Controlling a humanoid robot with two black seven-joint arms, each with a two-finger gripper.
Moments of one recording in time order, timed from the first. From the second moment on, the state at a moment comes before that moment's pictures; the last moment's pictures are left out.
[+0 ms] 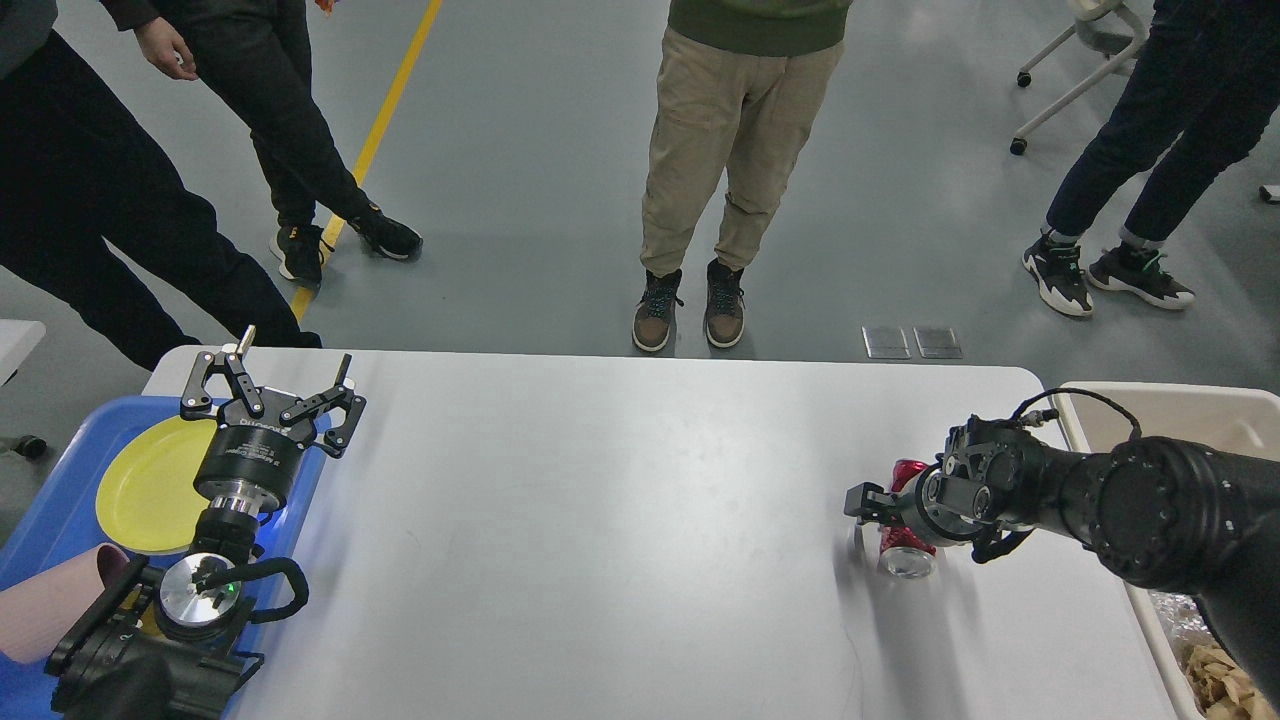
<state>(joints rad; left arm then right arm) -0.37 0.12 -1.46 -0.65 0.10 -0.61 -0.11 1.13 -0.05 -1.21 0.58 0.06 0.27 -0.09</state>
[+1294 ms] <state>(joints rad) -0.37 0.12 -1.46 -0.65 0.10 -0.61 -0.11 1.22 -0.14 -1.18 0.75 0.09 0.27 -0.14</state>
